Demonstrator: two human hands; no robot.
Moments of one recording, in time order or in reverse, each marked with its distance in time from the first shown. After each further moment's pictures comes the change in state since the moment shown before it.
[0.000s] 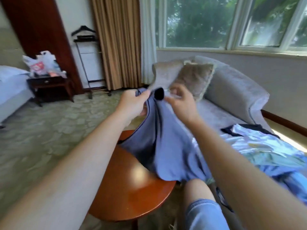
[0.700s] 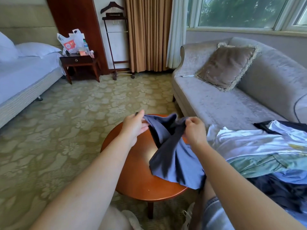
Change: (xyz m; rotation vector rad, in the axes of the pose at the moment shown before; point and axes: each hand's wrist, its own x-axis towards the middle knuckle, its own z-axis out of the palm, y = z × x) left_hand -0.024 -0.128 -0.056 -0.372 0.273 -0.487; right_hand -0.054 0.111 0.075 0.025 0.010 0.456
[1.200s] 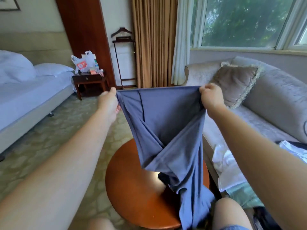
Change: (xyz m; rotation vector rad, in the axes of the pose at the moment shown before) left_hand 0.037 0.150 -0.032 -0.118 0.232 0.269; right_hand 0.079 -0.160 -0.026 -0.069 0.045 -0.278
